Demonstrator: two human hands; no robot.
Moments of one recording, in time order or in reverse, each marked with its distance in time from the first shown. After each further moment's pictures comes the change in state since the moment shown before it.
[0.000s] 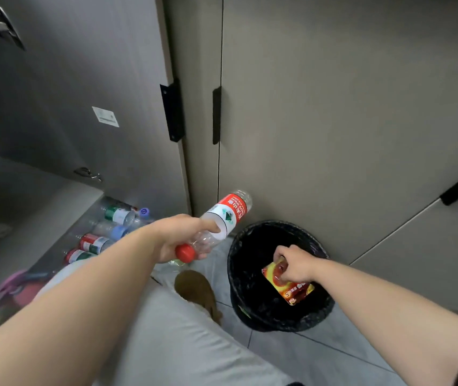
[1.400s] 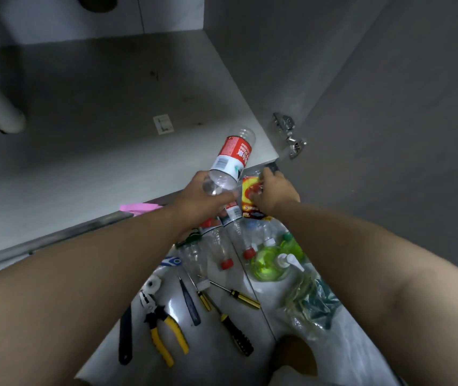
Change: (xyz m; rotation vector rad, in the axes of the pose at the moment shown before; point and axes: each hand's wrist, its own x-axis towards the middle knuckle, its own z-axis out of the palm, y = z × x) left_hand 0.069 -0.157 -0.357 -0.496 0.747 0.231; right_hand 0.311 -0.515 0.073 -0.398 0.175 -0.498
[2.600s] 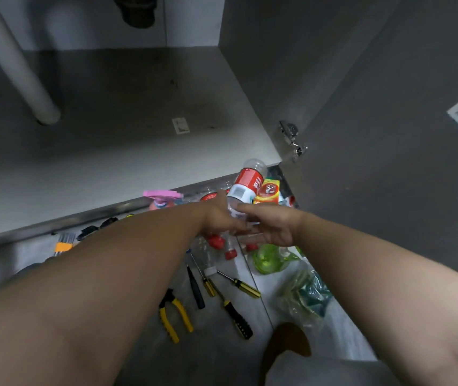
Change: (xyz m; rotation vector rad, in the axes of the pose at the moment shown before) left_hand -0.026 -0.015 0.001 0.502 -0.274 -0.015; right_hand -0.090 -0.020 -0.005 1.021 -0.732 0.196
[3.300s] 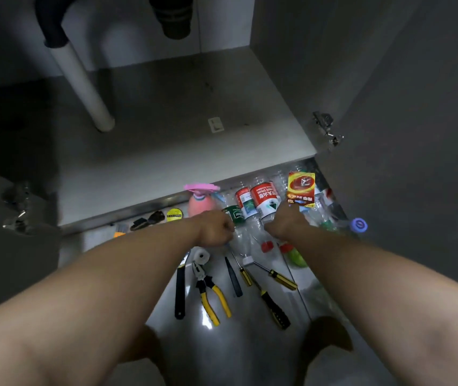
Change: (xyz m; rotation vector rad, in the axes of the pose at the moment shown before) left_hand -0.062 -0.051 -0.016 0.546 -0.024 -0.082; right_hand 0.015 0.024 0.050 -0.857 0.549 -0.032
